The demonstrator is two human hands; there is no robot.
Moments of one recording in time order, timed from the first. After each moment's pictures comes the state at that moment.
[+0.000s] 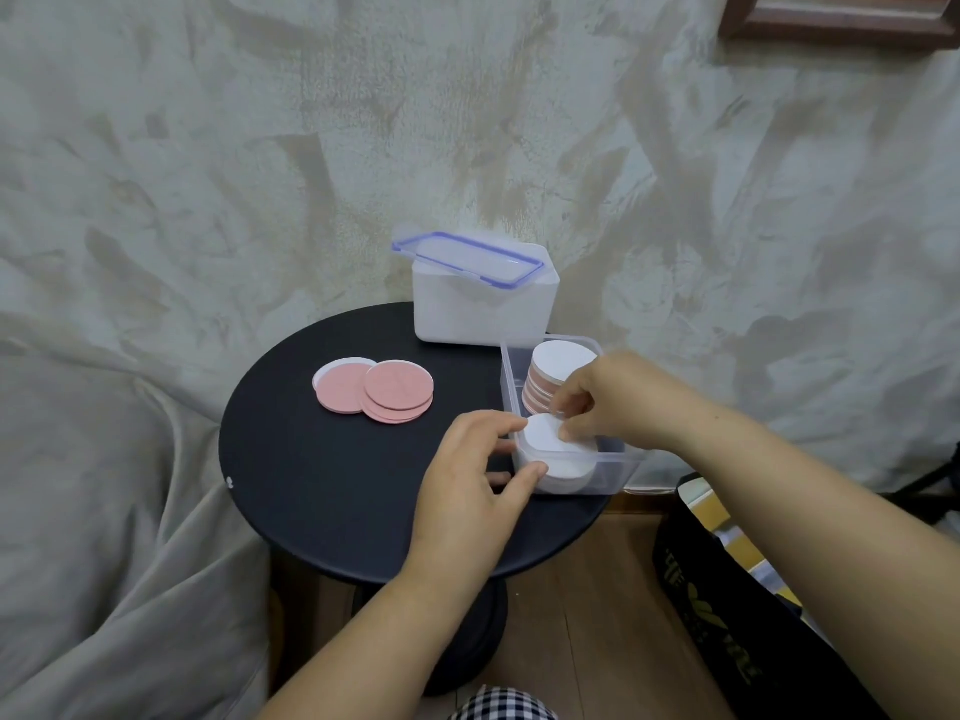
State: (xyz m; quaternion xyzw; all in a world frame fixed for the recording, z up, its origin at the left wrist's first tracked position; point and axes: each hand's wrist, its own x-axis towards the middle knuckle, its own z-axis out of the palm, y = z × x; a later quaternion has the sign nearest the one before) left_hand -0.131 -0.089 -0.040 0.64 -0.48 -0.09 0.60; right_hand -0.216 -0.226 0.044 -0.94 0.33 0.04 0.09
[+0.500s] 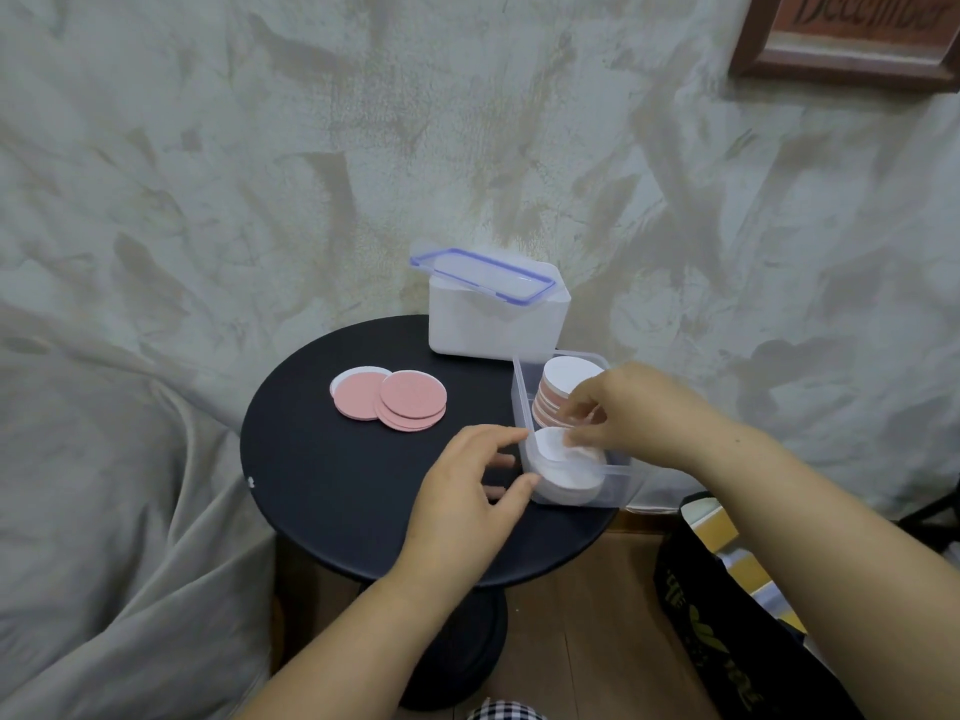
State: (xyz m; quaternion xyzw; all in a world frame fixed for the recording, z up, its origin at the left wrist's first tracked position) left_hand -0.117 -0.079 -0.038 0.65 -0.49 -0.10 0.57; right_hand -0.220 -0.213 0.057 -0.95 0.30 0.01 0.05
